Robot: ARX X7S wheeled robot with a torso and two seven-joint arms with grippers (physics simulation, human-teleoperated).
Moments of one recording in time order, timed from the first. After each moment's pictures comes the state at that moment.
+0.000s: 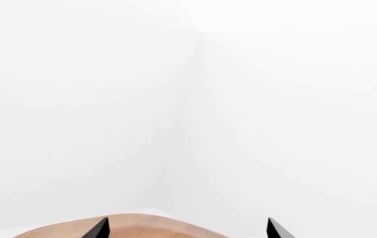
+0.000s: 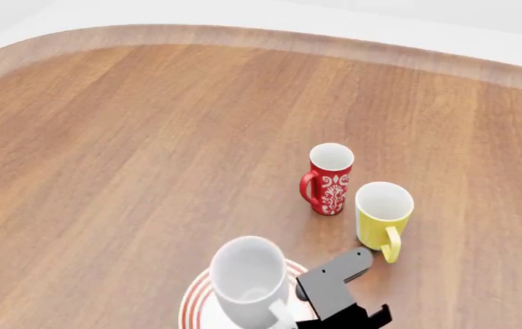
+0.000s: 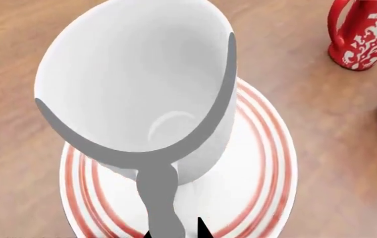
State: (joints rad) left arm 0.21 -0.35 -0.17 0.80 -0.51 -0.06 -0.47; right arm 0.66 0.33 -0.56 0.41 0.40 0.69 -0.30
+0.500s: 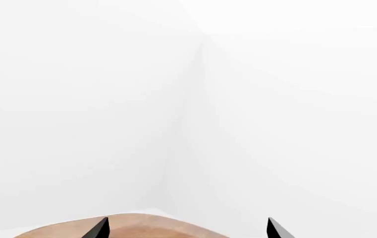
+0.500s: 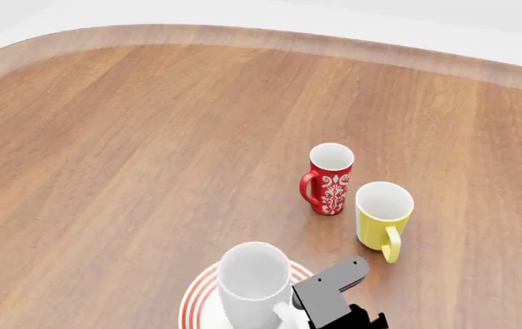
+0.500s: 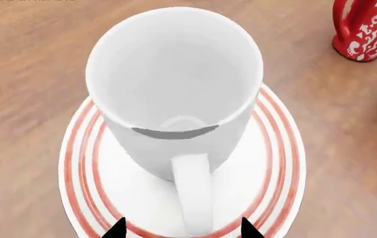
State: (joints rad) left arm 0.23 -0.36 -0.17 0.80 -0.52 -0.04 -0.48; right arm 0.63 0.31 -0.56 0.43 0.40 0.67 -0.27
